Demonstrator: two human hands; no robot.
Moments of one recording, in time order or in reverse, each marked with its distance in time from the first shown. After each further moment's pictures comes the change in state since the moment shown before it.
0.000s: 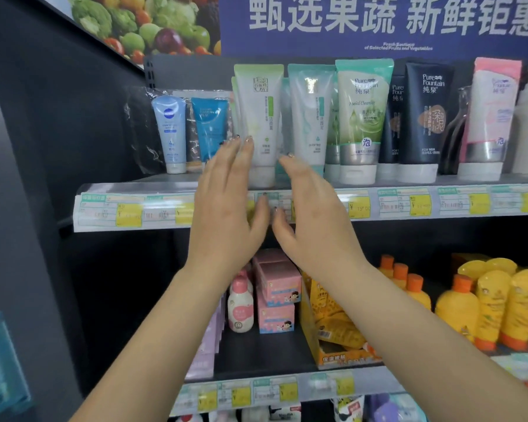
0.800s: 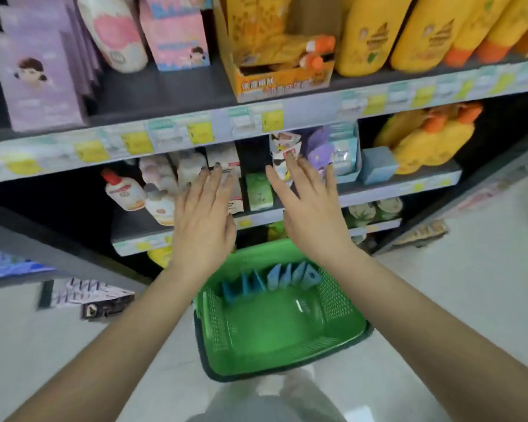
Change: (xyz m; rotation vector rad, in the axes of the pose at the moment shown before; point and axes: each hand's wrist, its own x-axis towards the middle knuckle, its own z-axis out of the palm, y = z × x) left_hand -0.344 0.060 0.056 0.187 -0.902 -0.170; right_hand -0.353 0.068 0.029 -0.411 -0.642 0.223
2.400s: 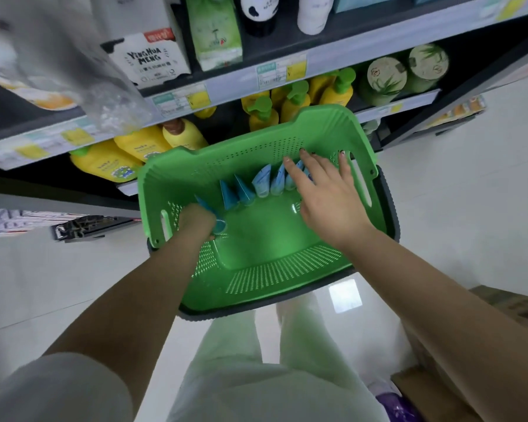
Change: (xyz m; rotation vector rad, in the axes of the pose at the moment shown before) left_hand -0.125 0.001 0.250 -0.372 -1.038 -1.202; right_hand -0.165 0.023 0.146 0.104 -0.574 0.141
